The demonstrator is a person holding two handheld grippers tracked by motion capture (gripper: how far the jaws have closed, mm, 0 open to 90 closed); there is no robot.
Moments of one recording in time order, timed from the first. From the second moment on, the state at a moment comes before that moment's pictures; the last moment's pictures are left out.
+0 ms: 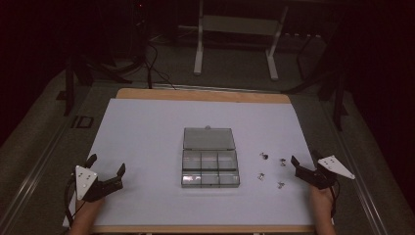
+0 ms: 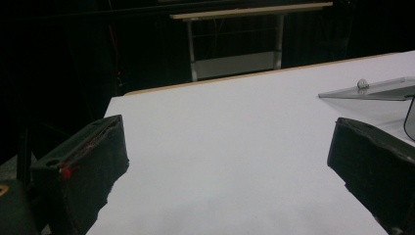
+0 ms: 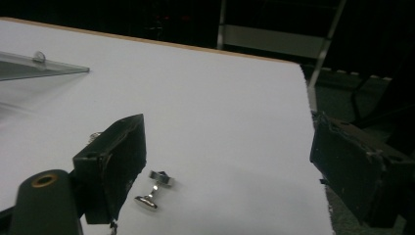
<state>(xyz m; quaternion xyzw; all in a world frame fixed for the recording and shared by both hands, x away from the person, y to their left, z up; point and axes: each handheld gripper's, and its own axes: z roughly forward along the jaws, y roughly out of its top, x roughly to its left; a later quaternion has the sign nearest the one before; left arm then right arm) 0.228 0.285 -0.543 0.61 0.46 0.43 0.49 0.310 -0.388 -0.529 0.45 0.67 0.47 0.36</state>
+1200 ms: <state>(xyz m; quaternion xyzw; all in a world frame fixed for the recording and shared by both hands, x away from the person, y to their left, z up) 0.226 0.285 -0.543 0.60 0.45 0.44 0.49 0.324 -0.383 -0.481 0.55 0.77 0.26 0.17</state>
